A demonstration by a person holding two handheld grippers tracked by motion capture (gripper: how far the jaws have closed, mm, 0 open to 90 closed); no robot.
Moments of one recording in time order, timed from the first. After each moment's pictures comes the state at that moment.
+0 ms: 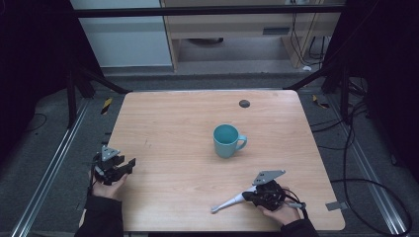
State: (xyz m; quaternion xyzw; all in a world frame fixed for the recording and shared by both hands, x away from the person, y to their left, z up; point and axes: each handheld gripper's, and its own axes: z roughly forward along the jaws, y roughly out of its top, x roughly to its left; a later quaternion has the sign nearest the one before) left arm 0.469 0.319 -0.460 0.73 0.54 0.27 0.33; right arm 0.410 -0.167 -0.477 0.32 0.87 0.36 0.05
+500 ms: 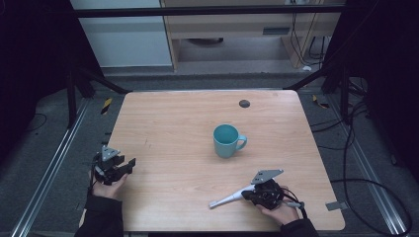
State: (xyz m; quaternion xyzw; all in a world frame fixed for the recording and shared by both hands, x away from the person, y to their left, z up) left arm 0.470 0.318 -0.461 0.73 0.54 0.27 0.33; right arm 0.414 -0.165 -0.480 0.33 0.87 0.35 0.06
